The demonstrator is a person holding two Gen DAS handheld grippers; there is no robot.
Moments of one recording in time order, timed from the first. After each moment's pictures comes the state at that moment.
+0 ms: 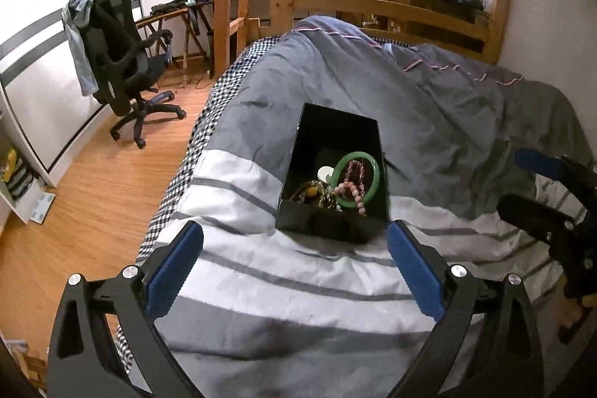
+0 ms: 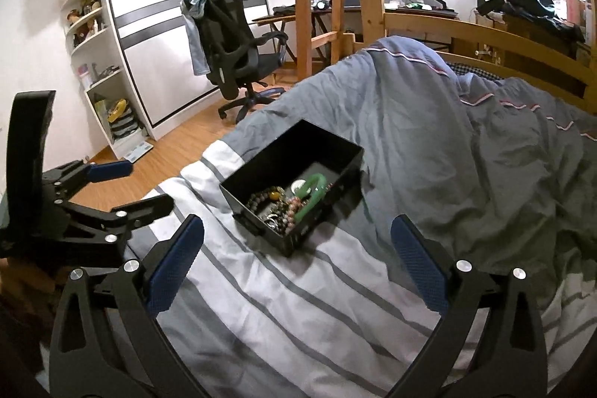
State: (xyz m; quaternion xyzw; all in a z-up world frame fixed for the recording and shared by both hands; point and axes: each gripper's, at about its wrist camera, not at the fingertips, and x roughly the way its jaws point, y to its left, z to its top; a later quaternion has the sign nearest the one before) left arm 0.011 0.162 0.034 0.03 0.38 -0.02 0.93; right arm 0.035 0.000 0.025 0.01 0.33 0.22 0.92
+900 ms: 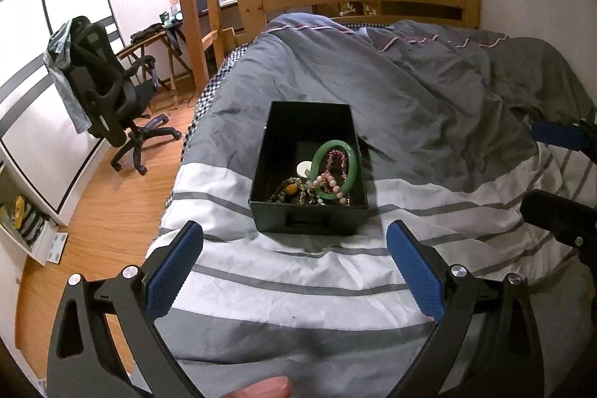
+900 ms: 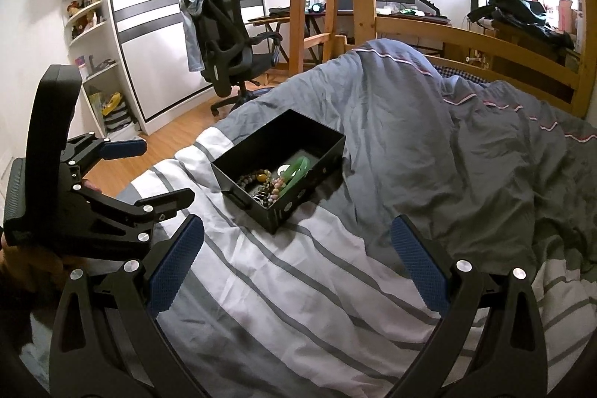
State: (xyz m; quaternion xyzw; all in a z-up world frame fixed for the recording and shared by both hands) left arm 0.008 0.118 0.021 0.12 0.37 -0.04 0.92; right arm 0.006 -0.019 0.022 -0.01 0.31 0.21 0.92
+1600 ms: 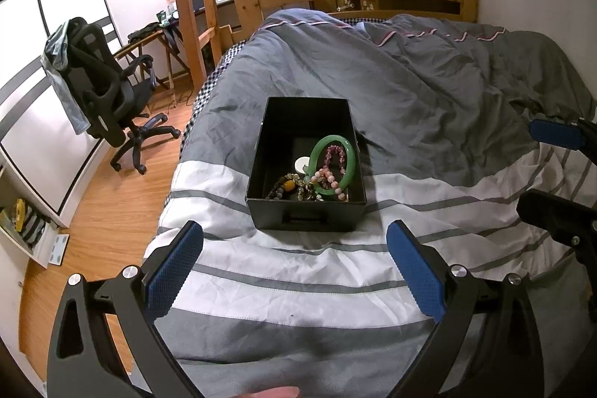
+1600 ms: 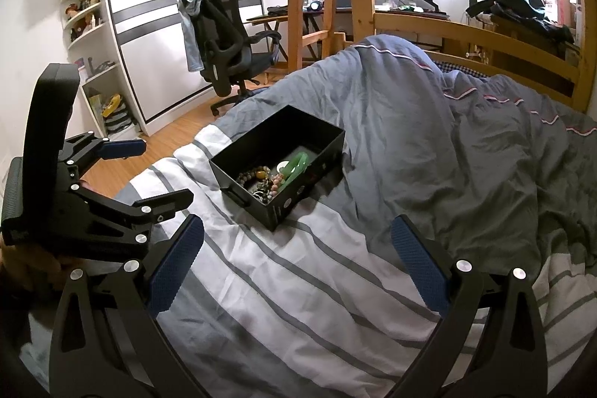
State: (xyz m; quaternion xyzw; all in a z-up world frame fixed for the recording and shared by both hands) left arm 0.009 0.112 0.018 0.12 0.38 -0.04 0.92; right arm 0.009 -0.019 0.016 0.00 0.32 0.21 0.92
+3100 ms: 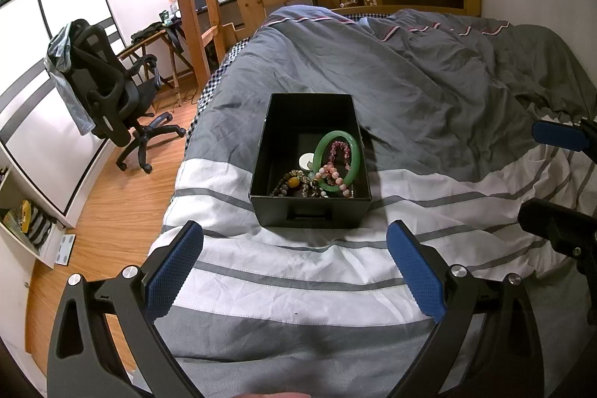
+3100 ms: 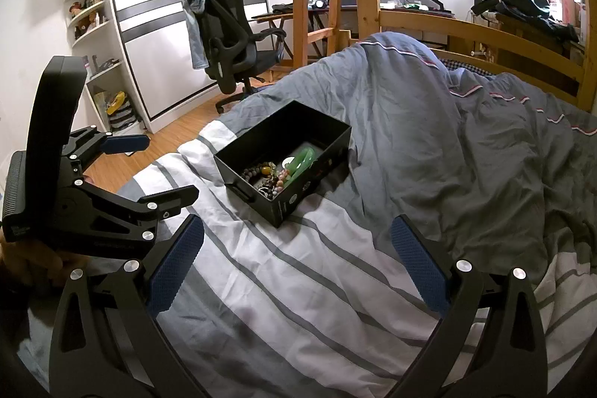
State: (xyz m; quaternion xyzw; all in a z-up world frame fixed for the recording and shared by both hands) left arm 0.007 0.115 0.014 0.13 0.38 -0.03 0.92; right arm 0.006 -0.016 0.009 0.00 0.32 0.22 0.92
